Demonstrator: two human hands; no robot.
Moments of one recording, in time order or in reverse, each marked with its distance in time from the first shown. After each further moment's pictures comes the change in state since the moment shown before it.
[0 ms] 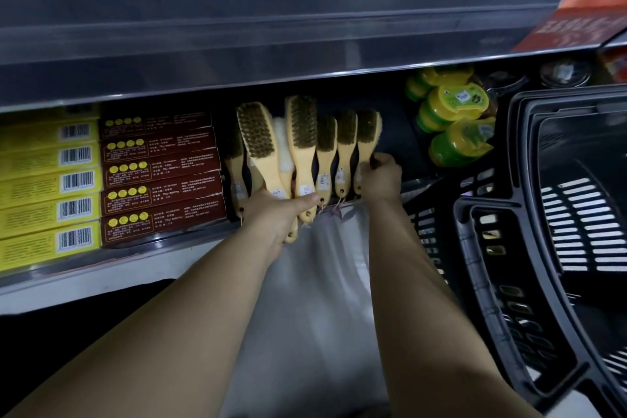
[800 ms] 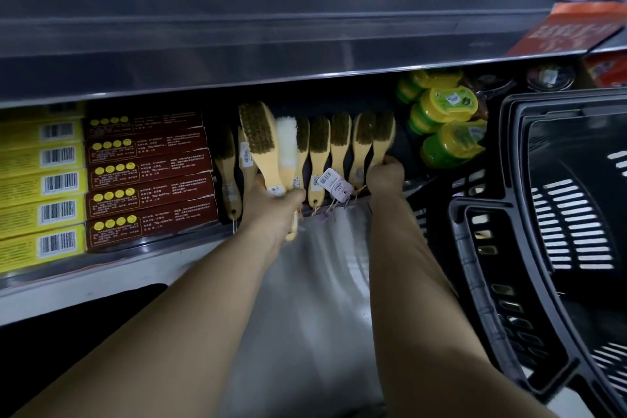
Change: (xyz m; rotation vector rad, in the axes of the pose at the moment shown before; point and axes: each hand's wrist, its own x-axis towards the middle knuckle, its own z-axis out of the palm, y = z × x) left_hand 0.006 -0.001 0.007 -0.078 0.037 0.122; right_hand 0.016 0.001 -0.009 0.224 0.020 0.130
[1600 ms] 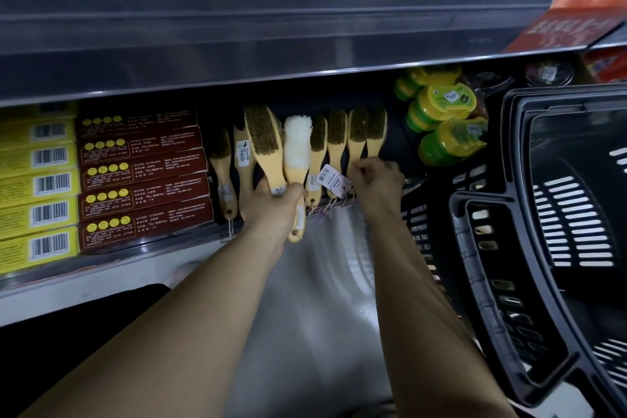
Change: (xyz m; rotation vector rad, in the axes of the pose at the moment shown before) left_hand -0.002 -0.004 0.009 -0.016 0.042 0.029; right_hand -0.022 0.023 -0.012 -0.490 -0.001 -0.402
